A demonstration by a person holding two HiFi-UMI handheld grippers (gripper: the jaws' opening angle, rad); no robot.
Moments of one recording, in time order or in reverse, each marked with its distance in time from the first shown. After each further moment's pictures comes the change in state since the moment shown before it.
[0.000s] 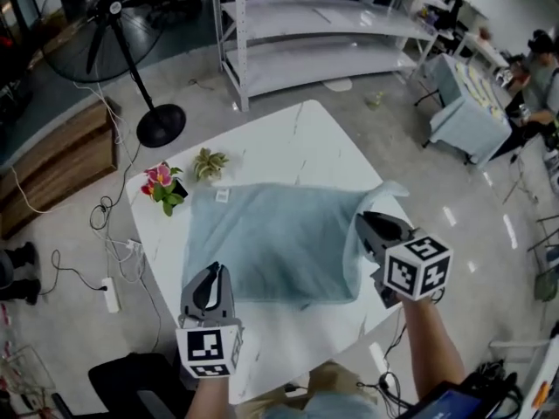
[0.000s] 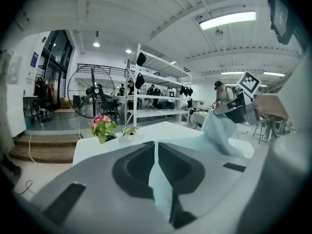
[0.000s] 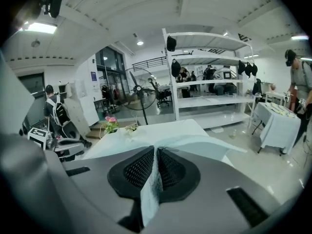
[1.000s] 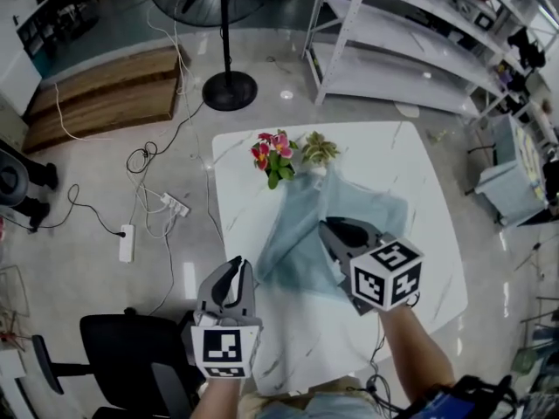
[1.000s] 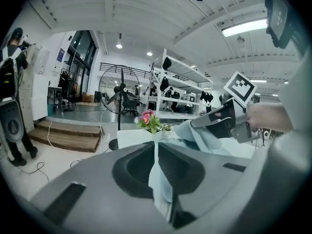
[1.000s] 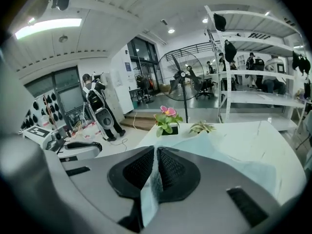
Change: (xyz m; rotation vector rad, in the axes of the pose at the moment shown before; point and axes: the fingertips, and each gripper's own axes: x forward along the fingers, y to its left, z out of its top) left arm -0.074 0.132 -0.025 -0.159 -0.052 0.175; right arm 0.145 0.265 -0.004 -0.182 0.113 0.388
